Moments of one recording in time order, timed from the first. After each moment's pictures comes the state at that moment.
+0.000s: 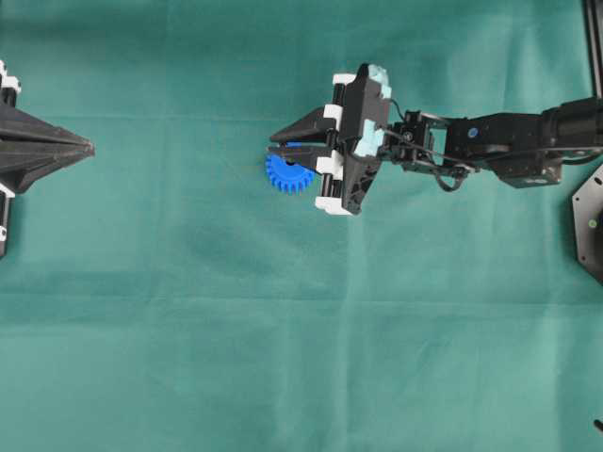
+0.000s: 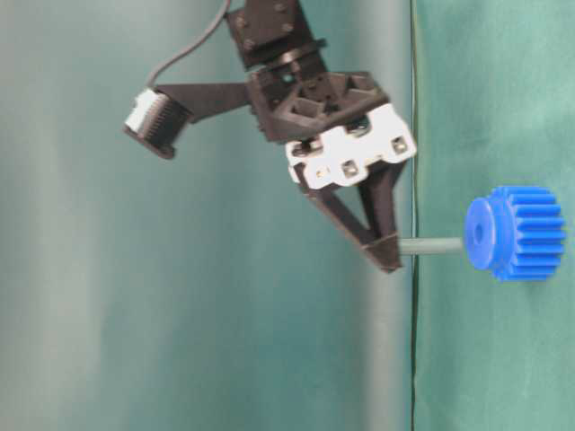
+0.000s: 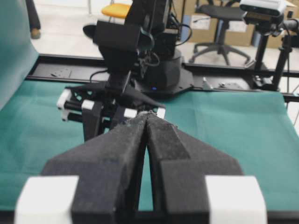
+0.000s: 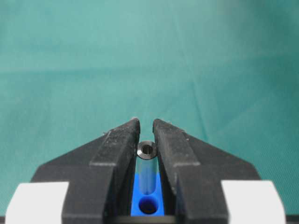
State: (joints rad) left arm 0.04 -1.01 1.21 -0.04 -0.30 0.00; right arm -0.17 0.15 0.69 0.01 -0.51 0.11
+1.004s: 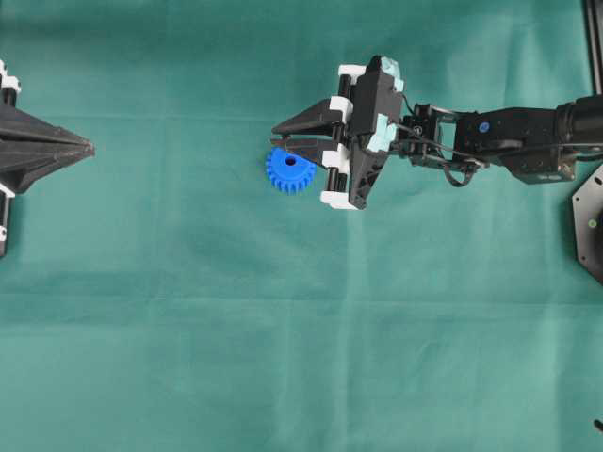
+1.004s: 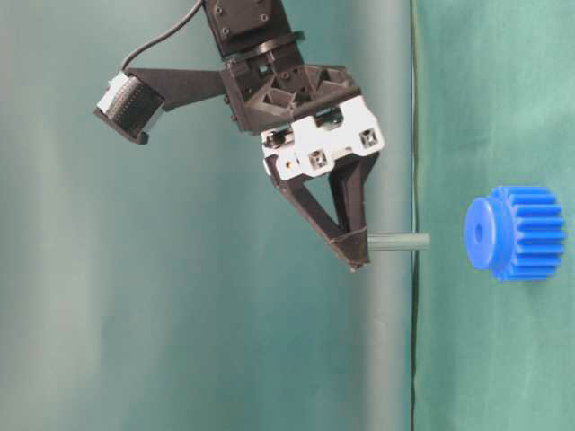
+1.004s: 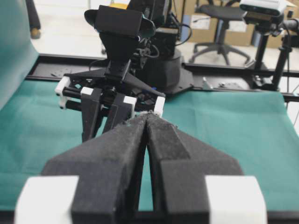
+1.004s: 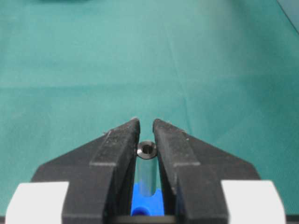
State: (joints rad) left arm 0.04 -1.01 1.21 -0.04 -0.29 0.00; right arm -0.18 0.09 0.71 -0.01 -0.52 0.10
